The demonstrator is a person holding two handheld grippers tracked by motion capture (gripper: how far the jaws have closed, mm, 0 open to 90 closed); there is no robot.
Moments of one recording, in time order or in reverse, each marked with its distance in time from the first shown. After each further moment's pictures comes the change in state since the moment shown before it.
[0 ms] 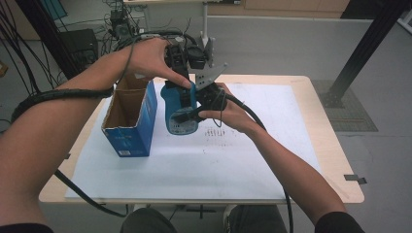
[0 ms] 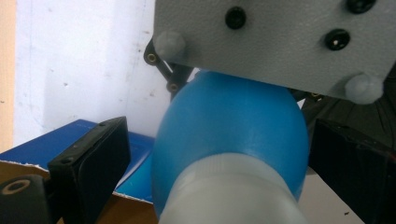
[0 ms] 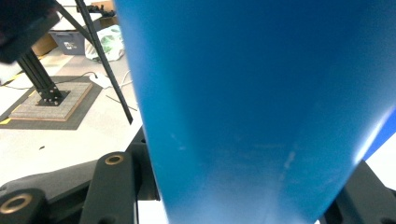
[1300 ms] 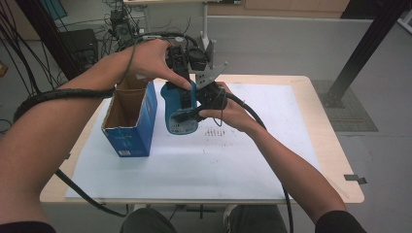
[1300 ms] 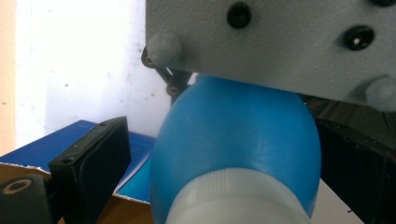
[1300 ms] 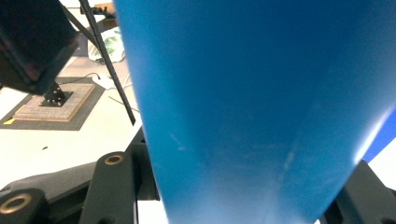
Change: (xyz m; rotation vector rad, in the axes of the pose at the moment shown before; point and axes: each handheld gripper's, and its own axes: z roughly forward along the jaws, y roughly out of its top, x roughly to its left) left arm 0.000 0.003 0.002 0.008 0.010 0.010; right arm 0.000 0.002 -0.002 -0.012 0.014 0.002
